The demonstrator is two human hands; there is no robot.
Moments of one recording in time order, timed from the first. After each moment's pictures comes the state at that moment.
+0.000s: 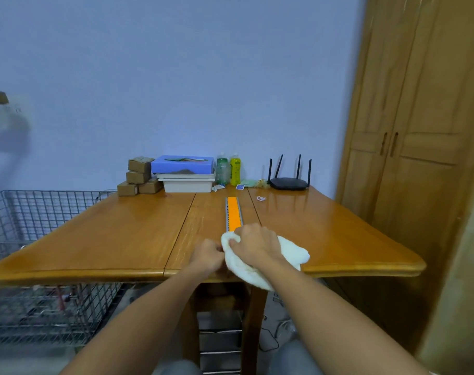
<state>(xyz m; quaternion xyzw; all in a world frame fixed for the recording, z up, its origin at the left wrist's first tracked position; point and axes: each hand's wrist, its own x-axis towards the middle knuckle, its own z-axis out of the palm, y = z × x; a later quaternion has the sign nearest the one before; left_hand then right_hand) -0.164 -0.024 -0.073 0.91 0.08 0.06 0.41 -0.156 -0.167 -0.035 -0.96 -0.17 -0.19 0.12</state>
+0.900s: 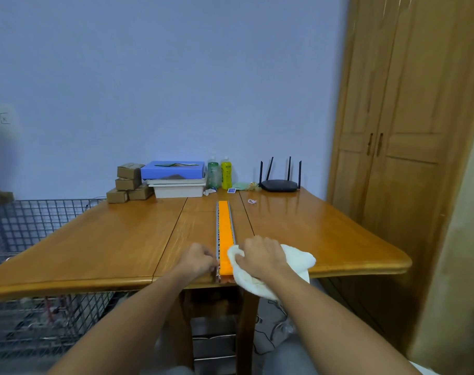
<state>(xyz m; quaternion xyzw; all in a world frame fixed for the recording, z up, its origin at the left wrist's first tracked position) -0.152 -0.021 -0.075 0.92 0.07 0.05 0.39 -0.157 -0.207 -0.050 -0.96 -0.18 -0.20 0.01</state>
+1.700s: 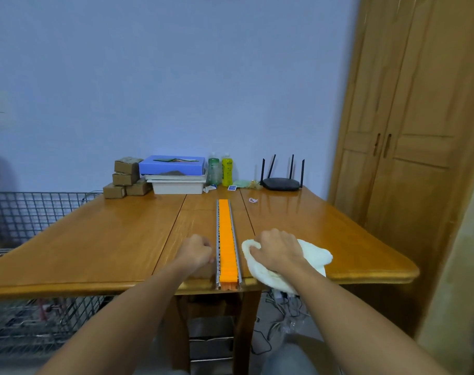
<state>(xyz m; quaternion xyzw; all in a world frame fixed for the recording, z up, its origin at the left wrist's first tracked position) -0.121 -0.009 -0.063 0.92 0.07 0.07 0.38 -0.117 -0.232 -0.037 -0.97 -0.16 -0.17 0.03</state>
